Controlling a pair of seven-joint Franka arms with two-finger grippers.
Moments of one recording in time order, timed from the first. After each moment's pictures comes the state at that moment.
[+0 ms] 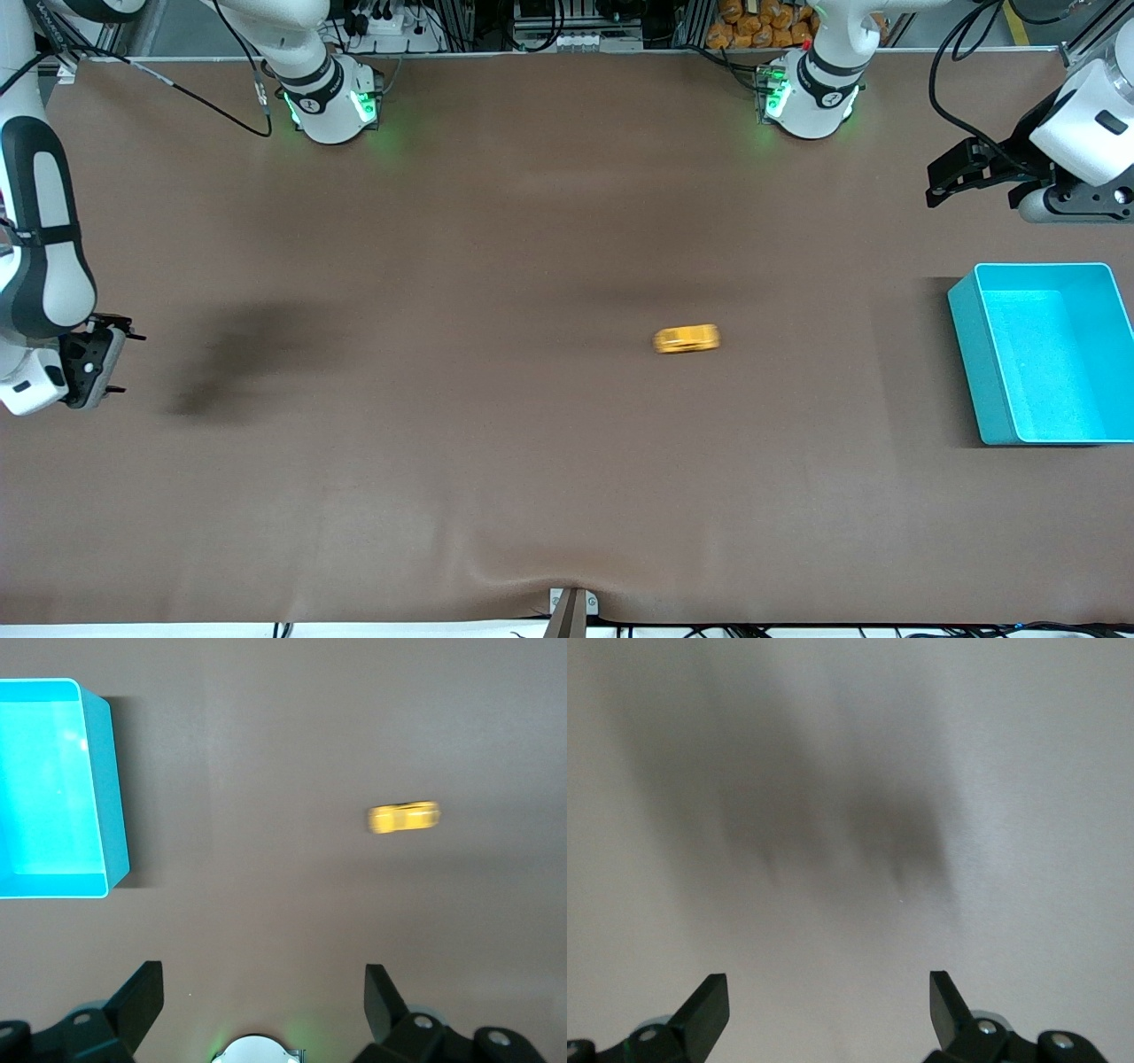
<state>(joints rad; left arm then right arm) -0.02 -0.01 -0.12 -1.51 -0.02 1.42 -0.11 -0.35 0.57 0.00 -1.60 -0.06 2.01 -1.60</state>
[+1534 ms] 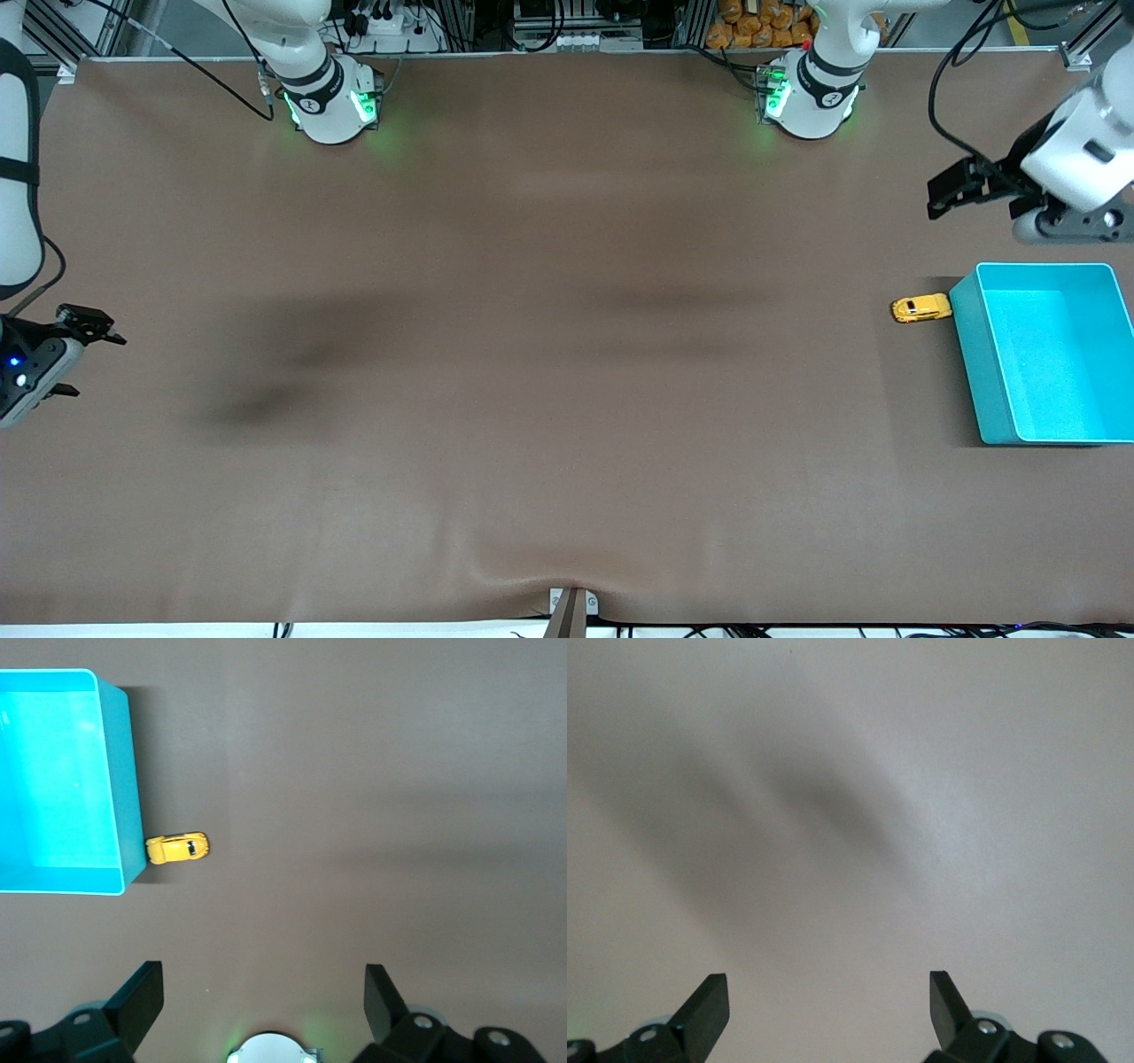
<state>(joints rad) -0.02 0.04 -0.11 -1.51 0.04 1.43 -0.11 -0.24 0.43 0.03 -1.44 -0.01 1.78 -1.10</state>
